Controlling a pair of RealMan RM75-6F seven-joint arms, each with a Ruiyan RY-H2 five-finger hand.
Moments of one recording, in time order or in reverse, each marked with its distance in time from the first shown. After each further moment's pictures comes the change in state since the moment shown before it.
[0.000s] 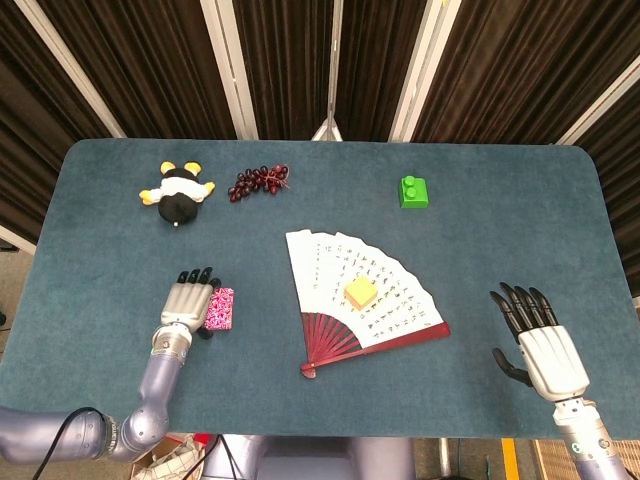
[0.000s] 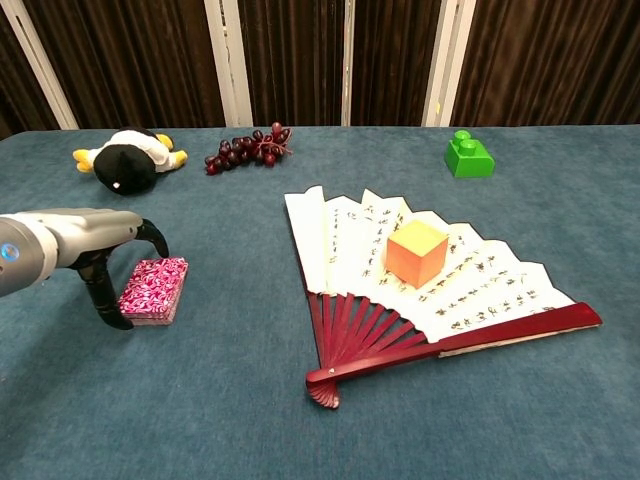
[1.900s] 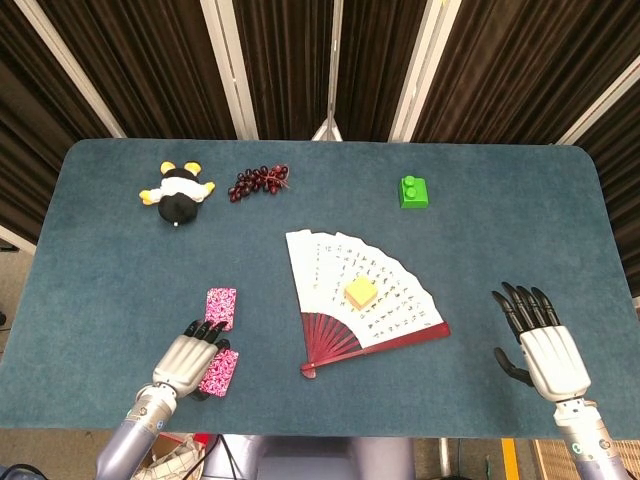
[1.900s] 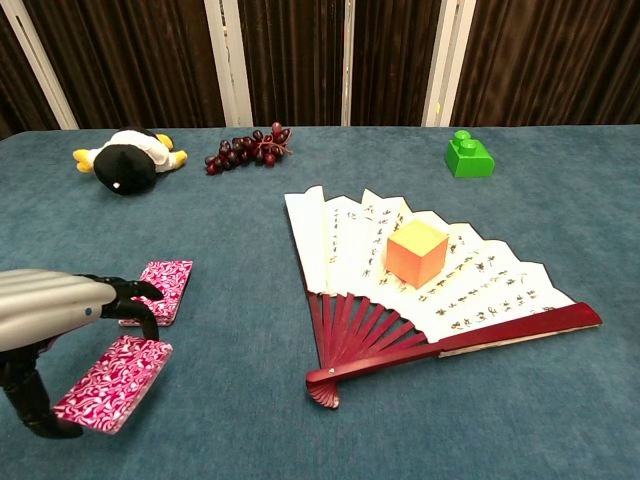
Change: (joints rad) left arm 0.118 0.157 0.338 -0.350 0.403 0.080 -0.104; right arm -0.004 -0.001 0.003 -0.003 0.006 0.003 -0.012
